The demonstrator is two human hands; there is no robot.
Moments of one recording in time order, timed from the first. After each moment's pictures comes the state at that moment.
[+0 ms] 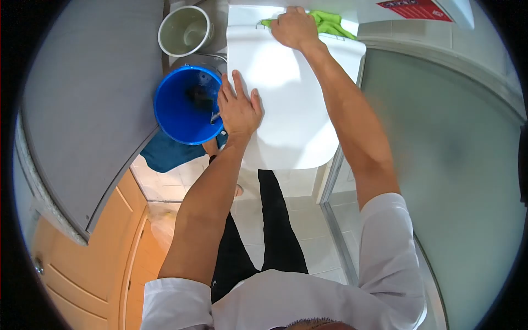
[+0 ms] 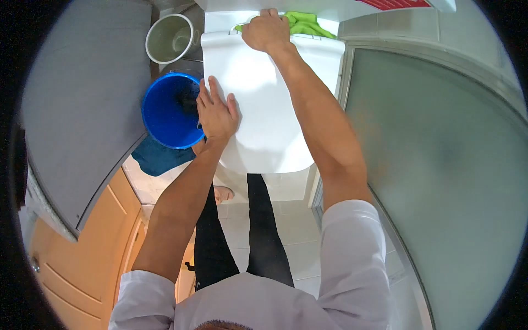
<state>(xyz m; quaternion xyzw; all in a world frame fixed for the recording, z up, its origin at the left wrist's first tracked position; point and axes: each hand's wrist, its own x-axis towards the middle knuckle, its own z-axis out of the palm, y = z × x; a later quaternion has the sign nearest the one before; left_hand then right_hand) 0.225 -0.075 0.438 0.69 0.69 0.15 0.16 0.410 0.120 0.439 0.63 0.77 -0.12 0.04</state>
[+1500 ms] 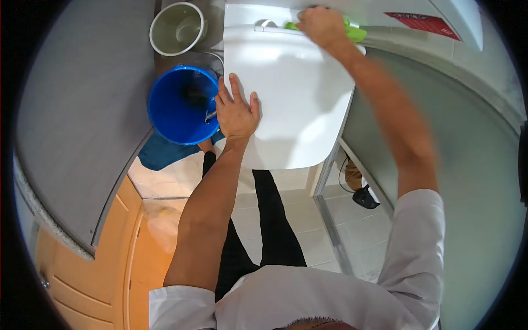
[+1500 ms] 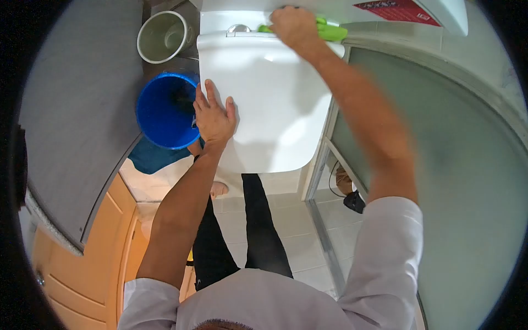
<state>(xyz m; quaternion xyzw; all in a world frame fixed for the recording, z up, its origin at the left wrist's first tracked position) 0.227 -0.075 0.434 0.68 0.70 0.13 0.16 0.468 0.135 0.456 0.56 0.82 -0.06 0.10</state>
